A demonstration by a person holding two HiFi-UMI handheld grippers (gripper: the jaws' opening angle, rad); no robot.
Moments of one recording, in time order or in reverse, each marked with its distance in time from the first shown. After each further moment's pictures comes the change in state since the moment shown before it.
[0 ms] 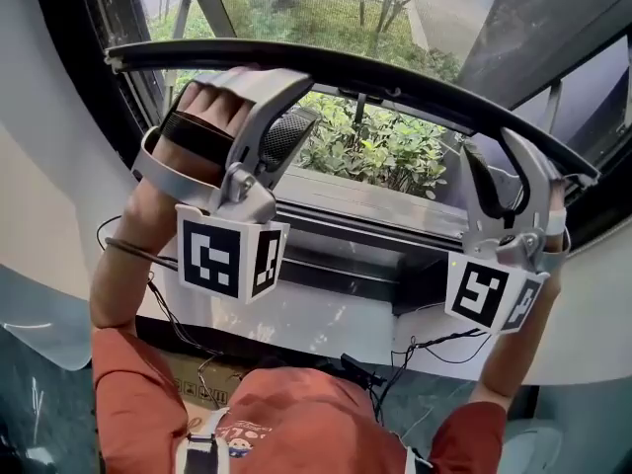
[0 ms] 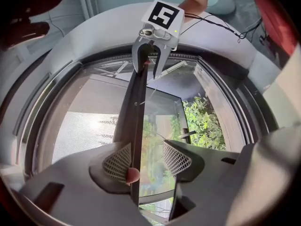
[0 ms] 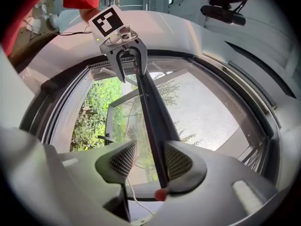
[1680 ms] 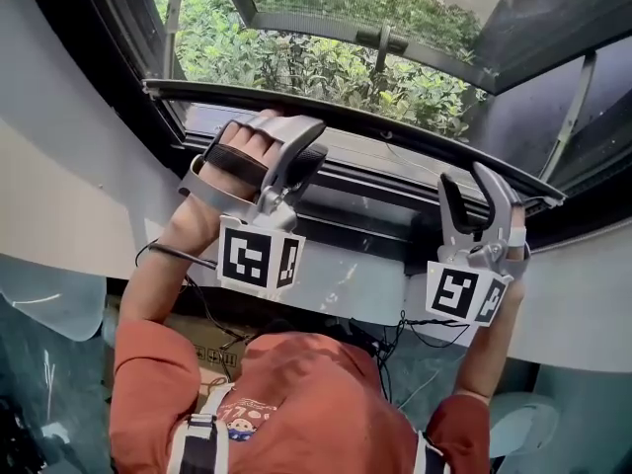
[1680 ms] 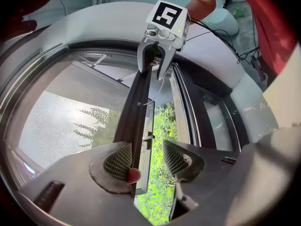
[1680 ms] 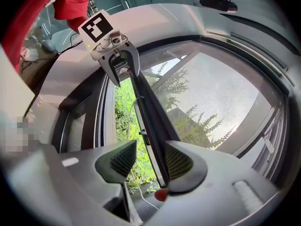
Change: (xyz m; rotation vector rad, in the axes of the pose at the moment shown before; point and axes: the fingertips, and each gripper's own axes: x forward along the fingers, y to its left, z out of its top) left arm -0.021 -0.142 0.001 -0.138 0.000 -0.241; right arm -0.033 0.137 -0.029 0.215 0.090 0.218
